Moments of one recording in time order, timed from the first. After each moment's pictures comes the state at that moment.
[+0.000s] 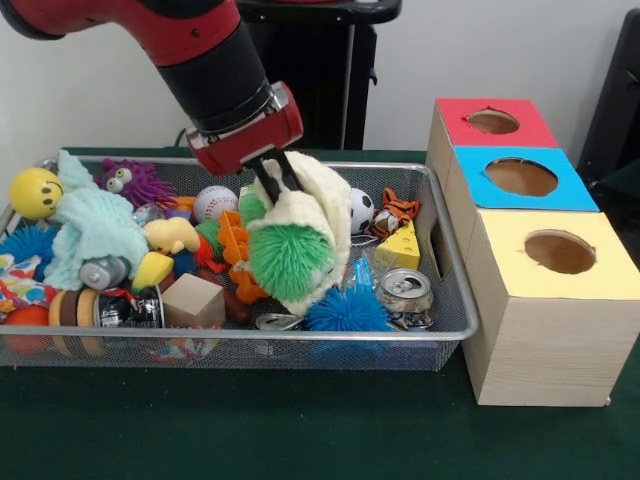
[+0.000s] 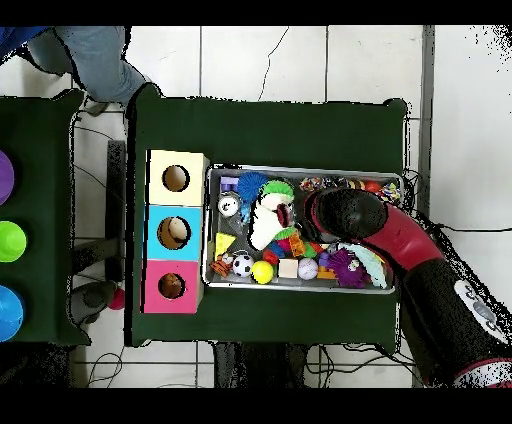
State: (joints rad) arm -0.77 -0.57 0.46 1.71 -0.05 0.69 1.11
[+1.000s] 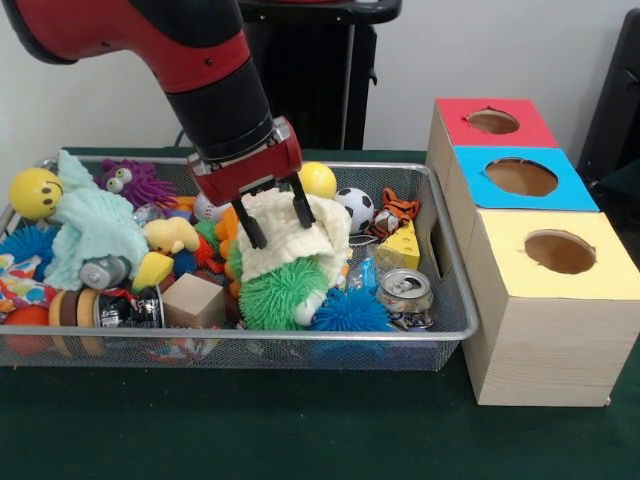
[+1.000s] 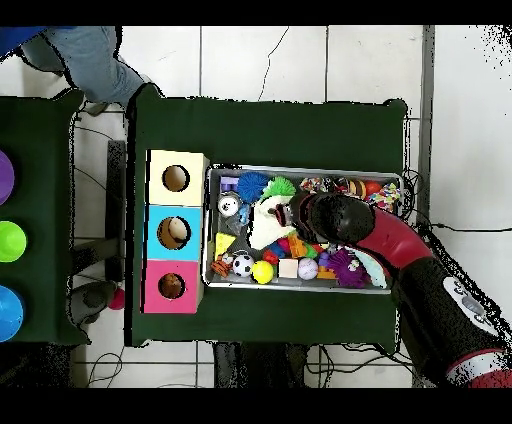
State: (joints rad) arm -0.77 -0.53 0.46 1.70 -0.14 0.59 1.11
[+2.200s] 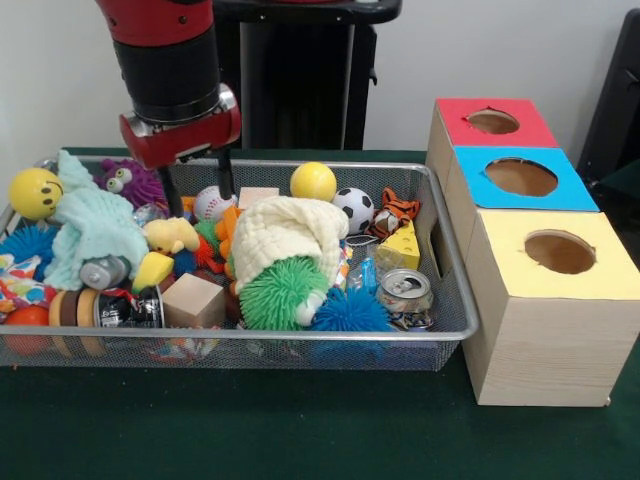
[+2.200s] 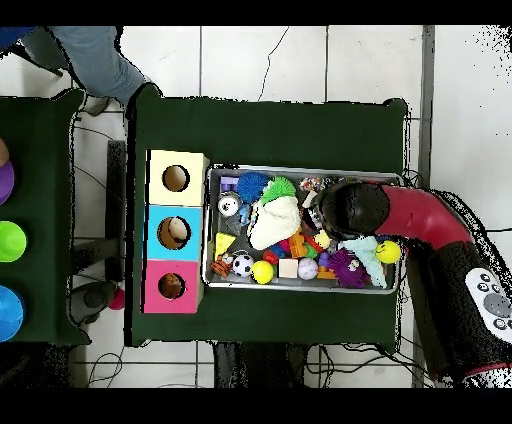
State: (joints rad) arm -0.73 -0.63 0.44 1.55 -0.44 0.86 1.11
